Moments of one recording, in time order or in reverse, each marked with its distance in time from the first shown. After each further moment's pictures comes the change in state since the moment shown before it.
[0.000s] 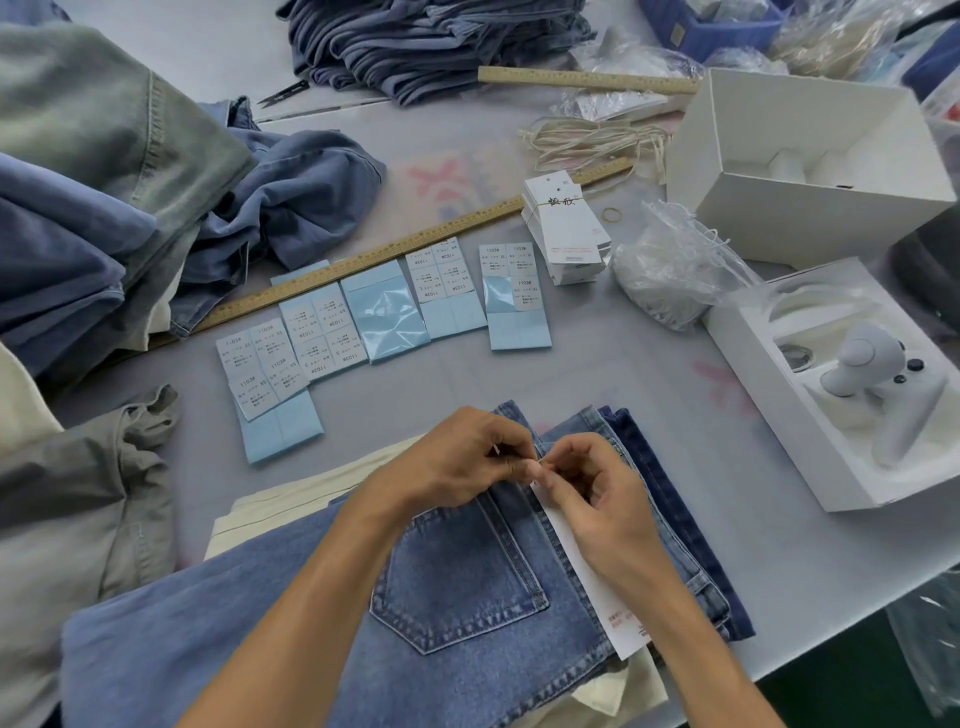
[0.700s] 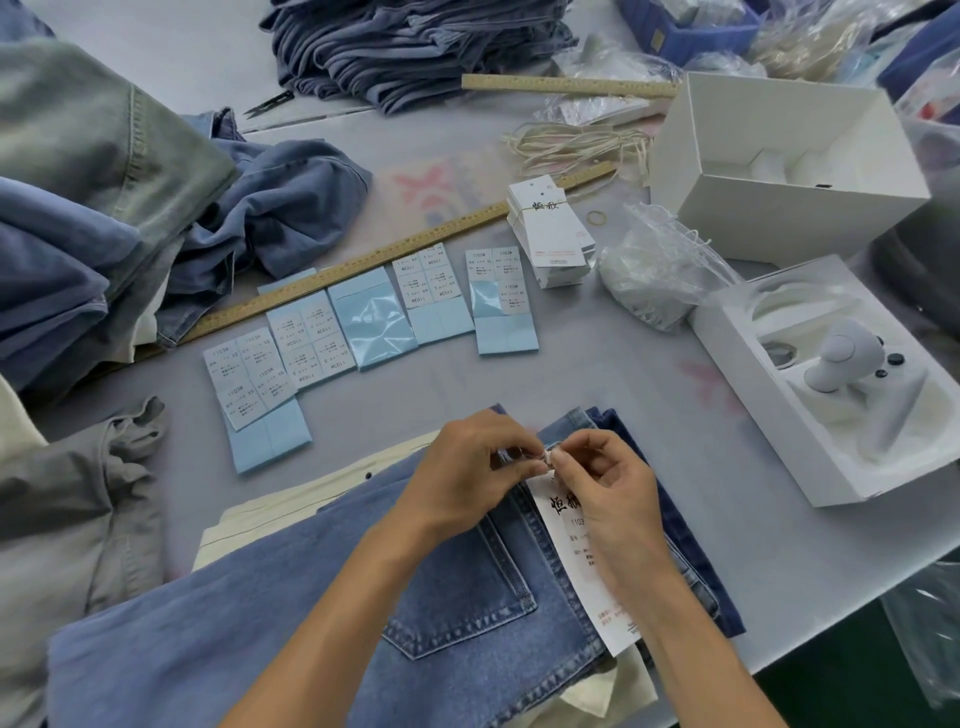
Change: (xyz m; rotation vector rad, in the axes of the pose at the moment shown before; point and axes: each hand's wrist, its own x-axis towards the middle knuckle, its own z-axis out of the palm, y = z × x) left_hand -0.001 0.007 0.034 0.070 0.393 0.157; right_hand 0.005 0.001 -0.010 0.230 0.190 0.135
